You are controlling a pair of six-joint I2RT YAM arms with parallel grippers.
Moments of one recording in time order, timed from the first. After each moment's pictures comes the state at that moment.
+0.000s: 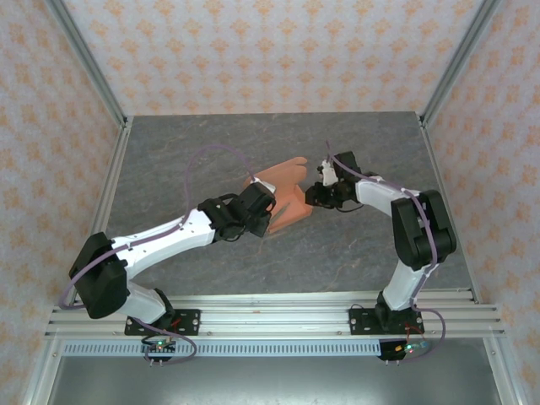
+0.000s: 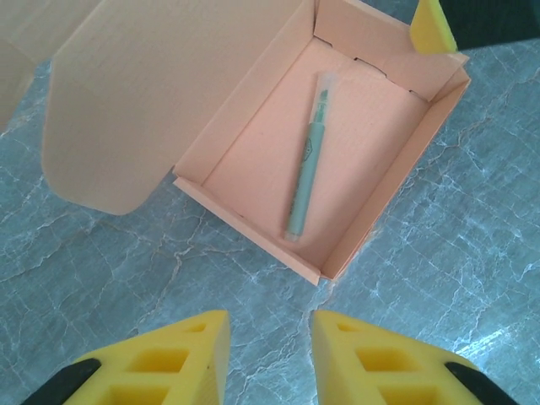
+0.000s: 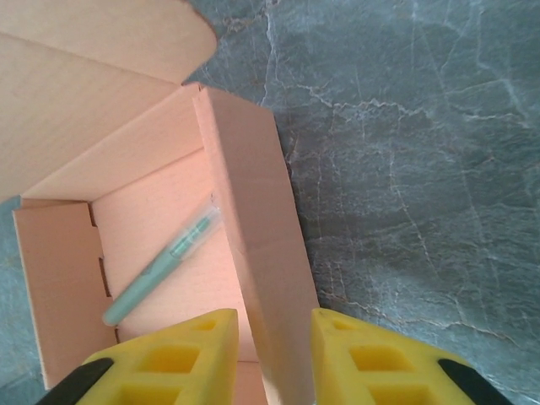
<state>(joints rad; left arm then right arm) -0.82 1.44 1.07 -0.61 -0.28 -0.33 0.29 1.77 1.05 -0.36 -0.51 0.32</state>
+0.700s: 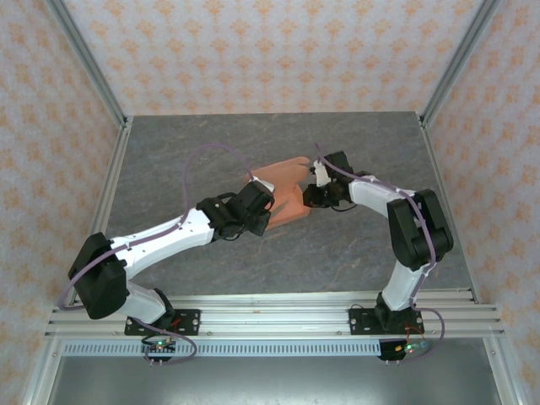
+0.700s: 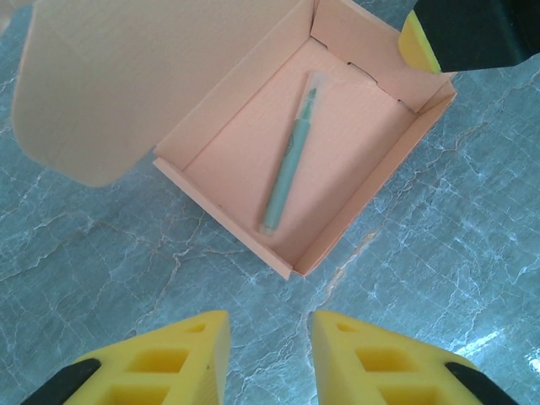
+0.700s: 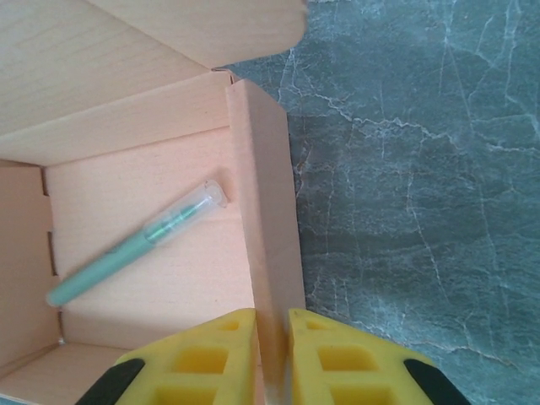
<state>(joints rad) -0.81 1.44 1.07 -0.60 -0.26 -0.33 0.35 1.77 1.08 -0.38 -0.38 0.25</state>
